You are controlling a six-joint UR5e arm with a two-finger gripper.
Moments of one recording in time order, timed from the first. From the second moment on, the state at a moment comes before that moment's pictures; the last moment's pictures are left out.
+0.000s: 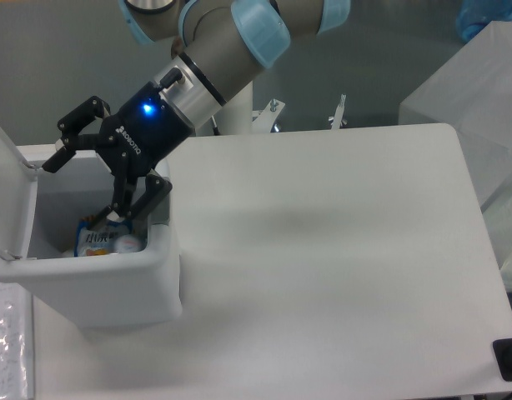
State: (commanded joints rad) arm 2.41 -1.73 -1.65 -0.80 0.45 0.84
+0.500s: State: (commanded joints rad) arm 2.66 -1.82 -1.64 -0.81 0.45 0.82
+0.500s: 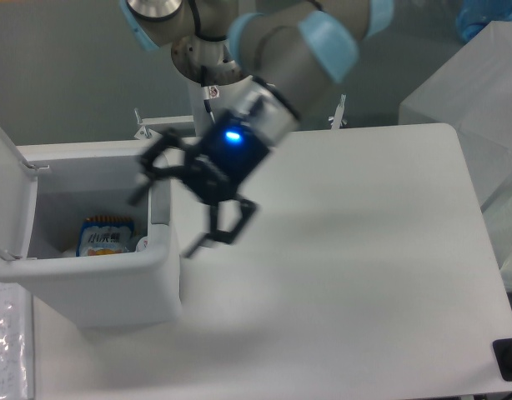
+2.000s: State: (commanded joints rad) arm 2.64 -1.96 -1.65 -0.89 1.39 1.22
